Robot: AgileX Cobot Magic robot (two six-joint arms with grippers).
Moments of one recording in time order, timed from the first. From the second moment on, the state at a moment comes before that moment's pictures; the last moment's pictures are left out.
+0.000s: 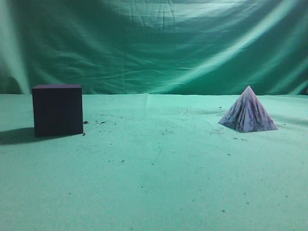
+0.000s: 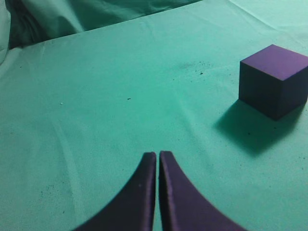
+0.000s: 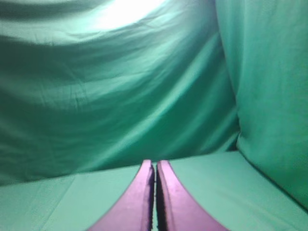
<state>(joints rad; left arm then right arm) -0.14 -0.02 0.02 0.11 0.36 0.07 0.01 -0.01 -0.13 0.16 0.11 0.00</state>
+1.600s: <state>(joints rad) -0.14 -0.02 0.02 0.11 0.36 0.07 0.48 1.62 -1.12 0.04 0.85 -0.04</state>
